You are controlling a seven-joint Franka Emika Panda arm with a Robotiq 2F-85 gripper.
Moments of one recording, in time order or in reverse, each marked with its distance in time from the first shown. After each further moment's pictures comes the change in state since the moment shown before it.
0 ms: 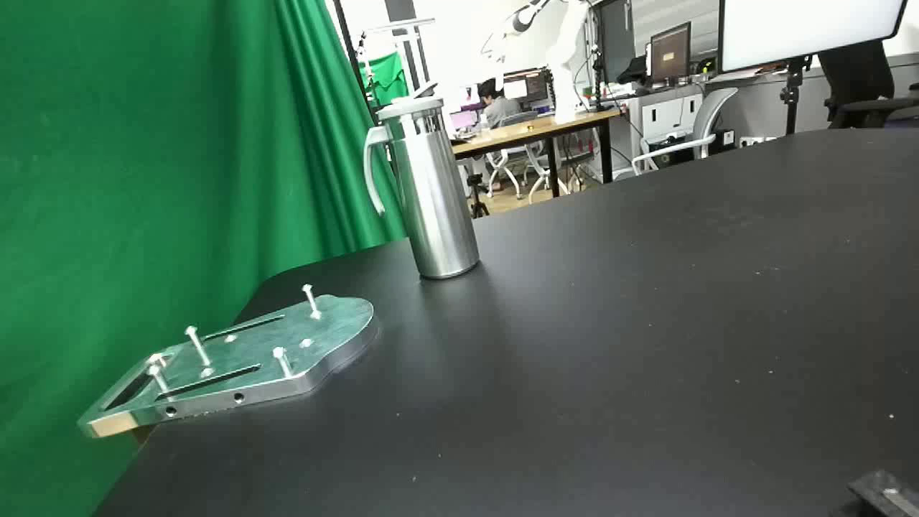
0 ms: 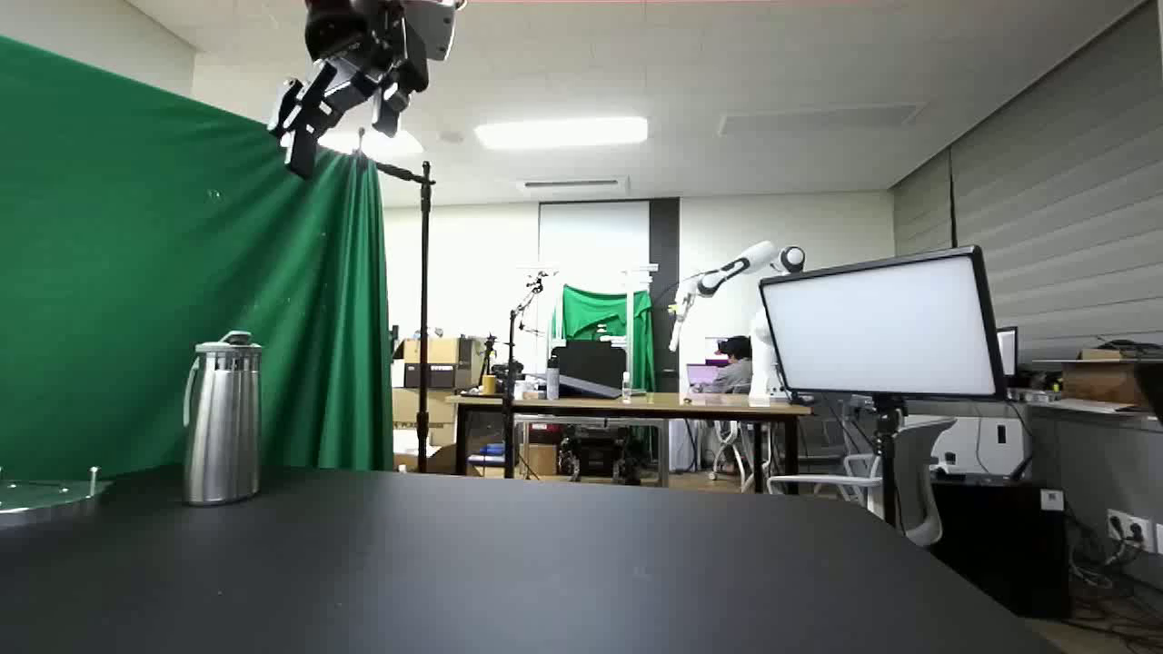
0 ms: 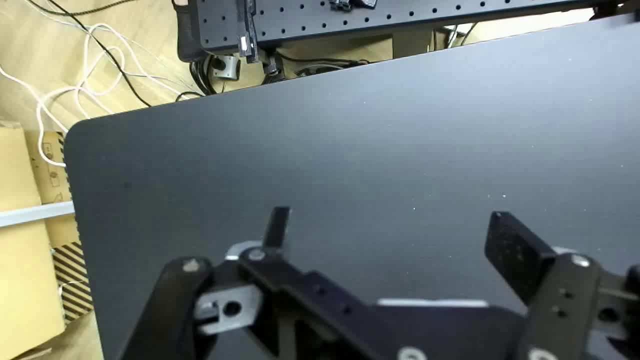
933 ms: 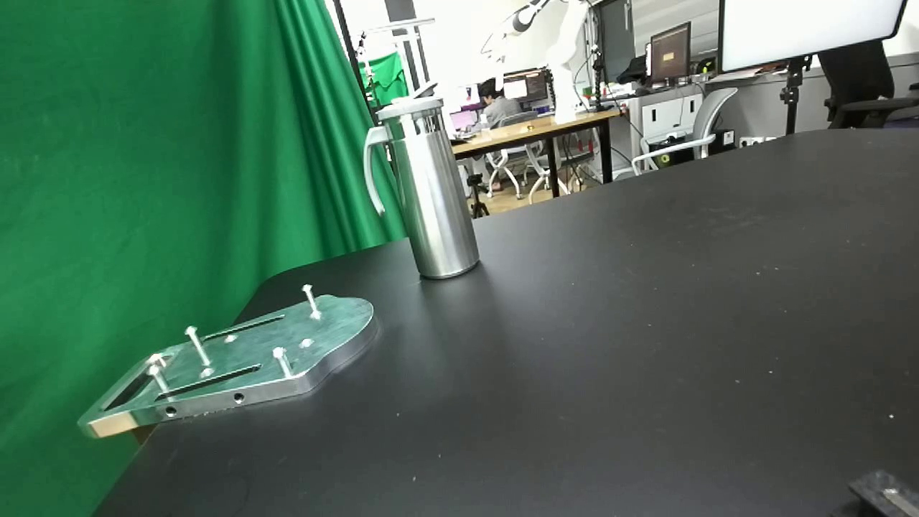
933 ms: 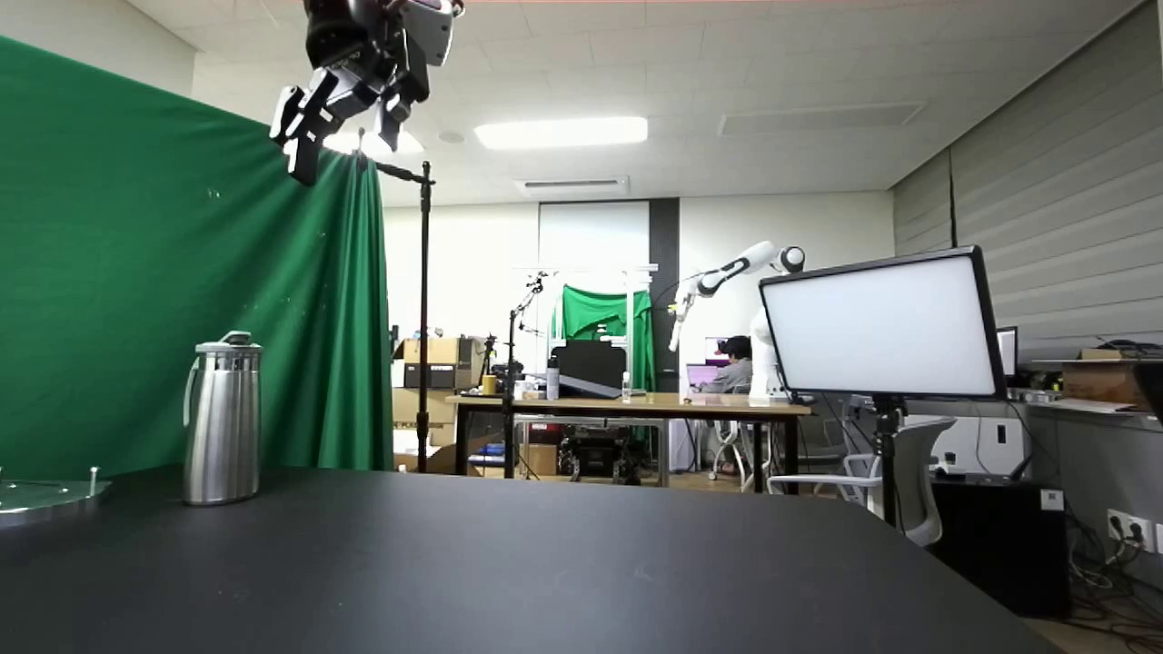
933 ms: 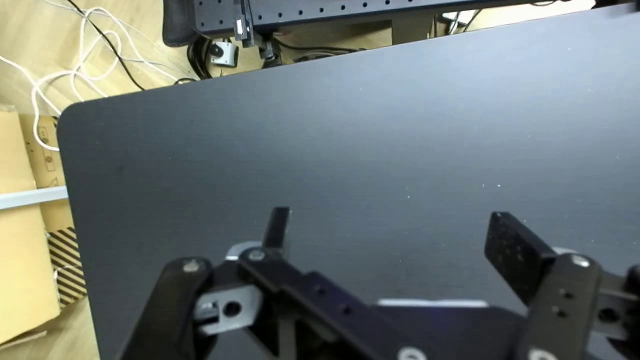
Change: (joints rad) arm 0.017 0.013 0.000 0.003 0.000 0.034 -0.002
